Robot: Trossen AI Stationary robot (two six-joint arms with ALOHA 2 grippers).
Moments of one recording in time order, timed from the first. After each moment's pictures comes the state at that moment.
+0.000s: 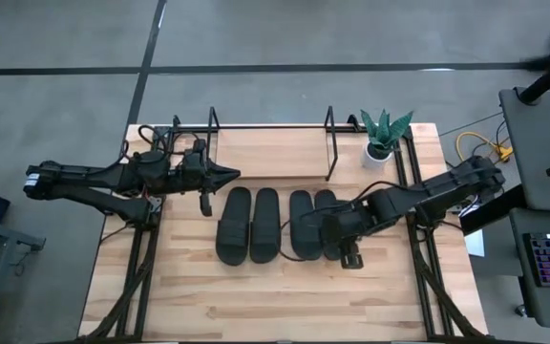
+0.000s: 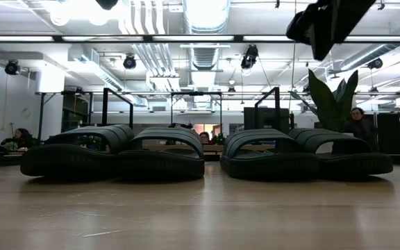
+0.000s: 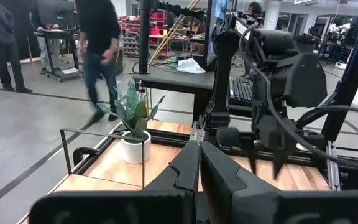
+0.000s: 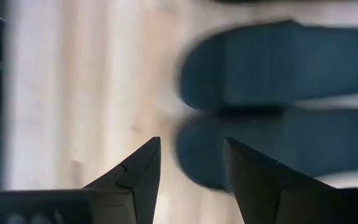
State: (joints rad) left arm -0.05 0.87 0.85 0.01 -0.24 -0.07; right arm 0.31 1.50 1.26 -0.96 -0.06 0.26
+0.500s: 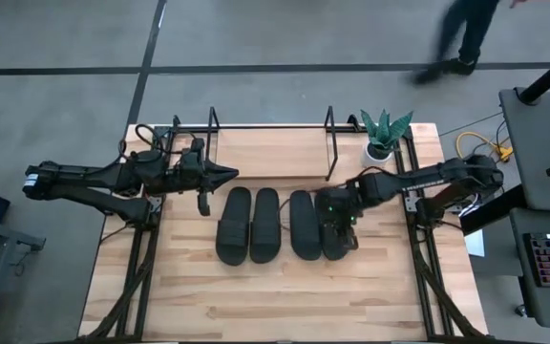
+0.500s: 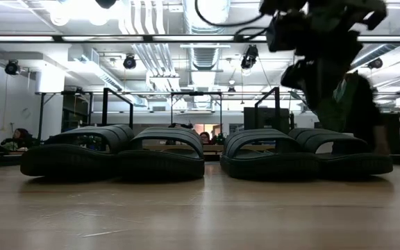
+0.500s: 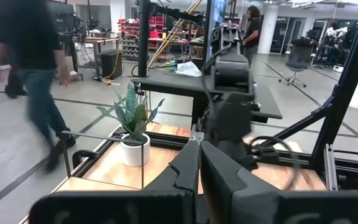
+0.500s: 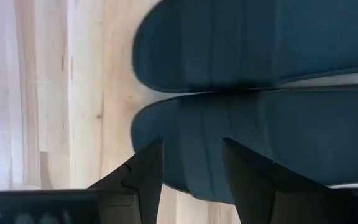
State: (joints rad) left arm -0.05 0.85 0.85 0.01 -0.23 -0.07; right arm 0.06 1.49 1.06 -0.85 -0.25 0.07
